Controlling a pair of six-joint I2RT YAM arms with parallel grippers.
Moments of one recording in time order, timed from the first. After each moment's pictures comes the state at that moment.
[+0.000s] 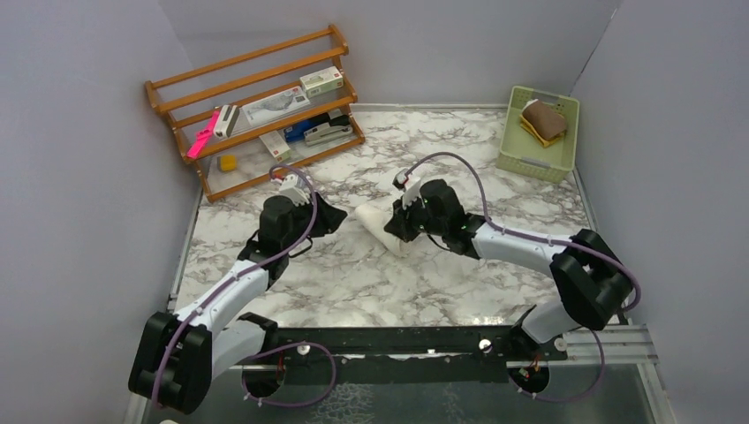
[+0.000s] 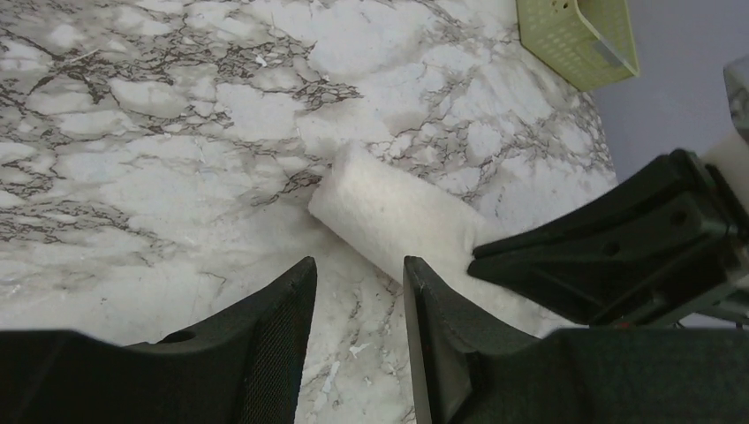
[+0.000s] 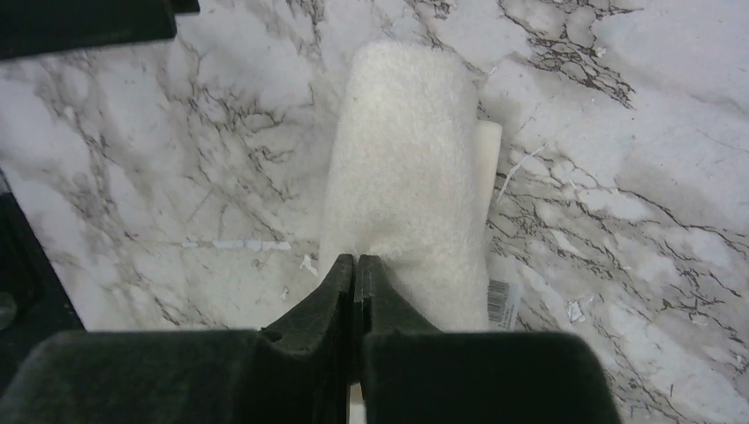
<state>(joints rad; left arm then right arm) -0.35 1.04 0.44 0.26 0.24 -0.64 0.79 1.49 0.76 0.20 -0.18 0.12</state>
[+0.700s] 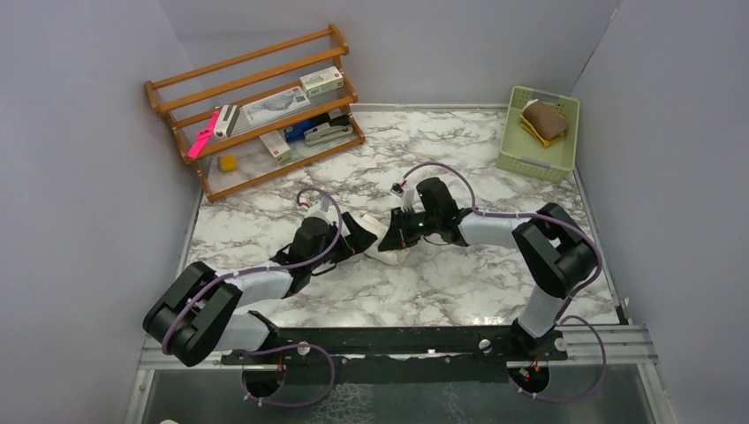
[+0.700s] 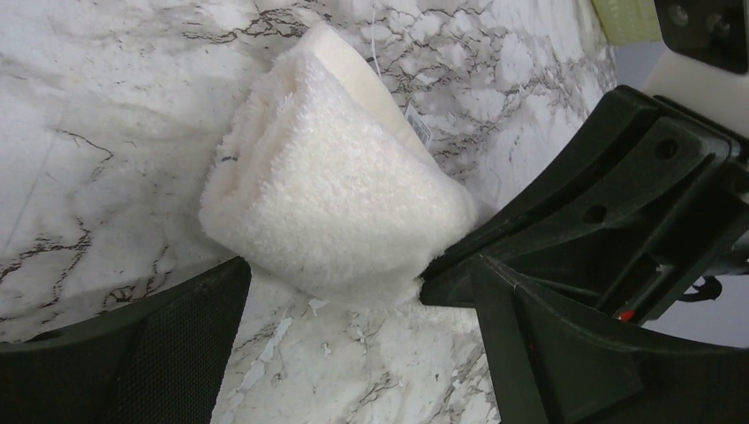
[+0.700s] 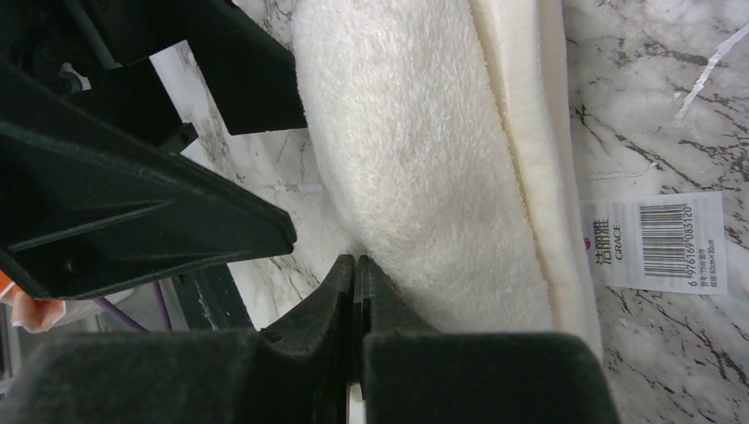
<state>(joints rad) -0.60 1.28 0.31 0.48 0.09 -0.94 0.65 1.75 0.85 0.20 -0.66 0.43</state>
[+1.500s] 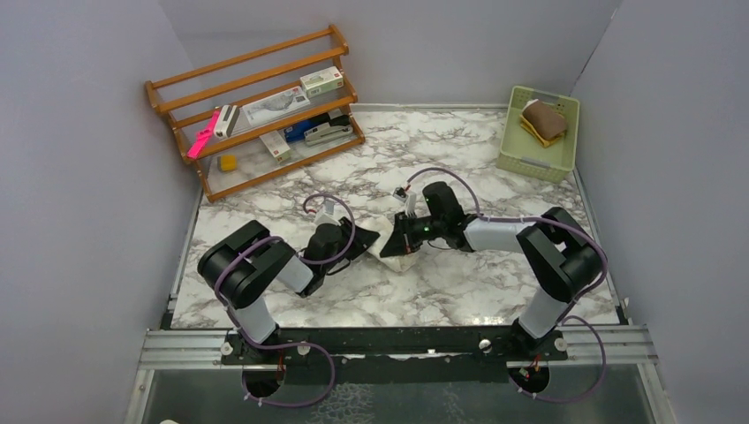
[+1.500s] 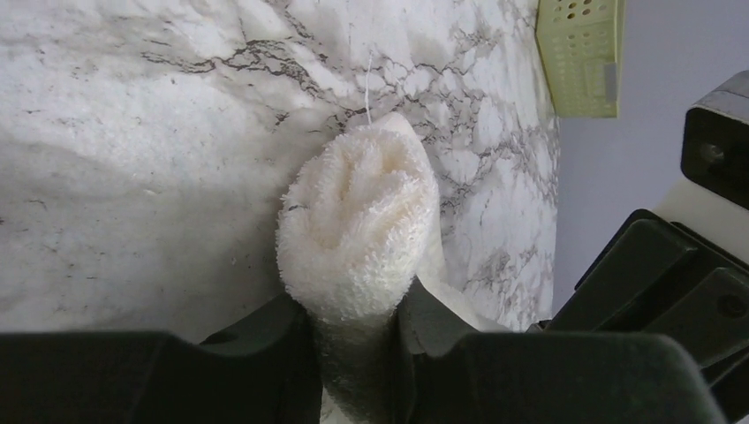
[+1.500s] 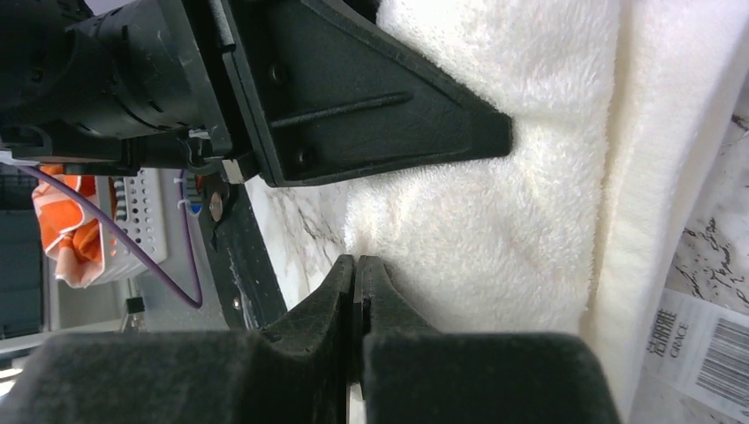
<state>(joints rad) -0.66 1.71 0.31 1.01 -0.04 -1.18 0.63 1.73 0.77 0.28 -0.77 0.46</state>
